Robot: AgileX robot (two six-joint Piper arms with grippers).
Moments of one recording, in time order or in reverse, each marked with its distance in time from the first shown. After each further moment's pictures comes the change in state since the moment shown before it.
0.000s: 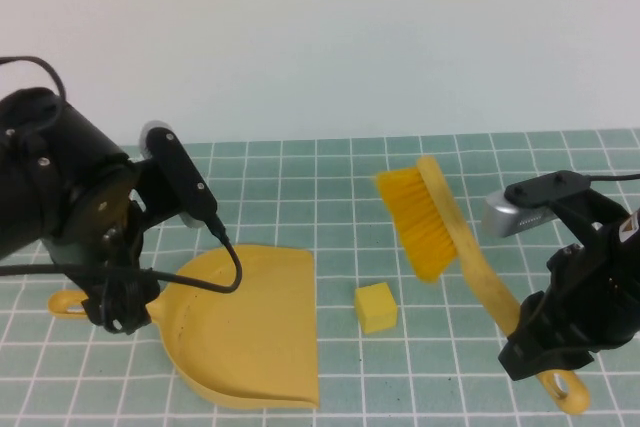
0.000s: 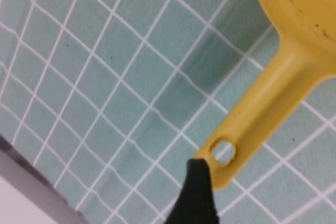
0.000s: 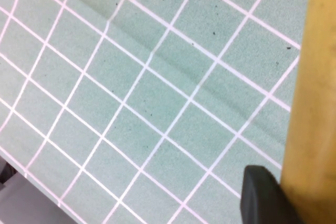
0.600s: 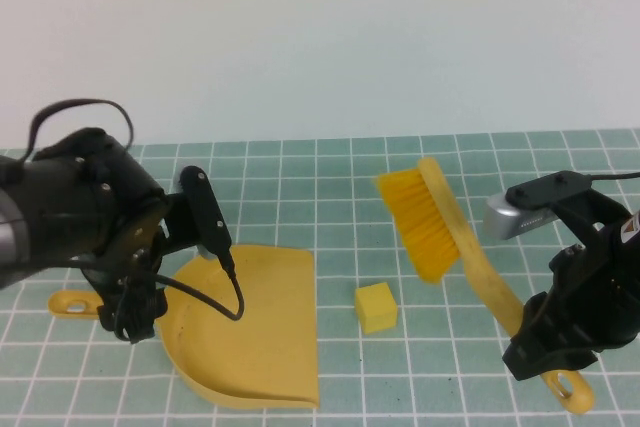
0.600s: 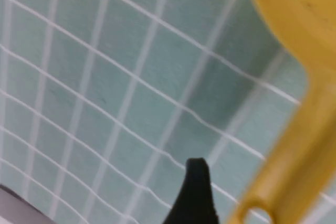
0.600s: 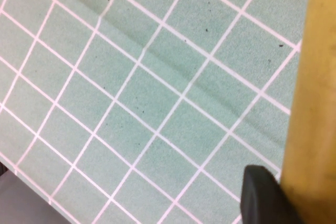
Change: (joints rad) right arm 0.000 0.000 0.000 -0.020 0.002 -0.003; left arm 0.031 0.154 0.036 0.082 -0.160 0.098
